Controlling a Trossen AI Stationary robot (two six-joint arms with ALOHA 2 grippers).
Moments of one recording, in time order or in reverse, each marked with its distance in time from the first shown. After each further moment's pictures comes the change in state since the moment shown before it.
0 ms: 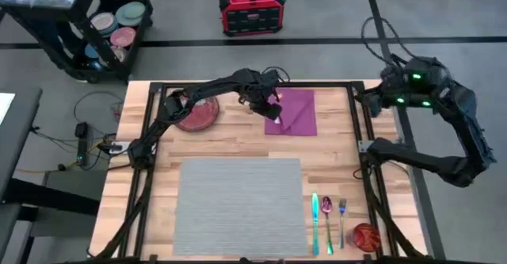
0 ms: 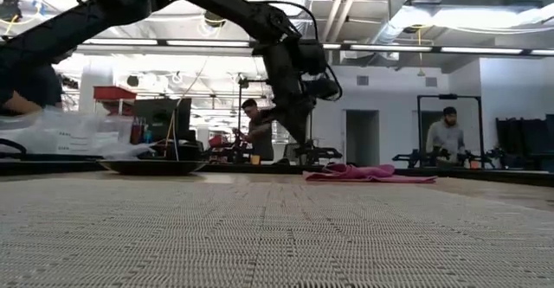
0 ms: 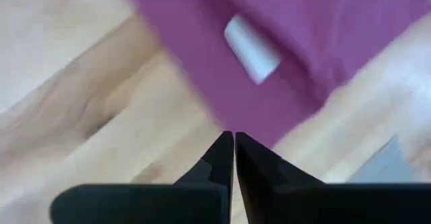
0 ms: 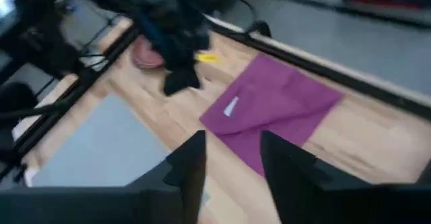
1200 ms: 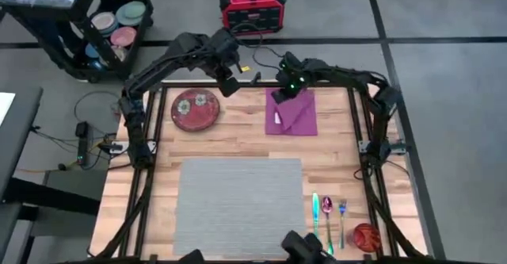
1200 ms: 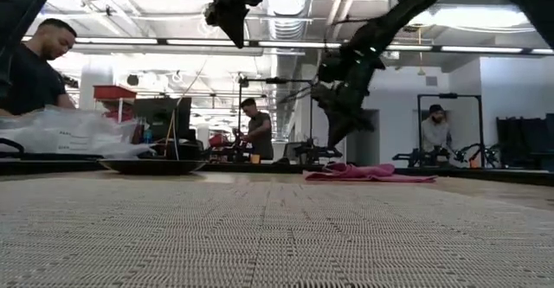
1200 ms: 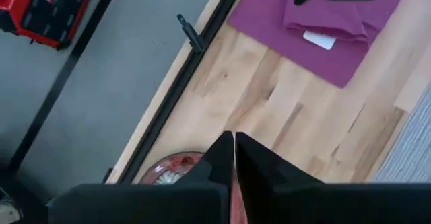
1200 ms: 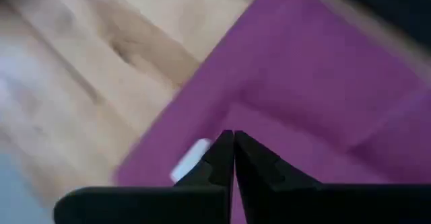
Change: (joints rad) left arm 0.099 -0.461 0.020 -0.212 -0.311 0.487; right arm 0.087 1.193 0.294 0.337 0.024 -0.129
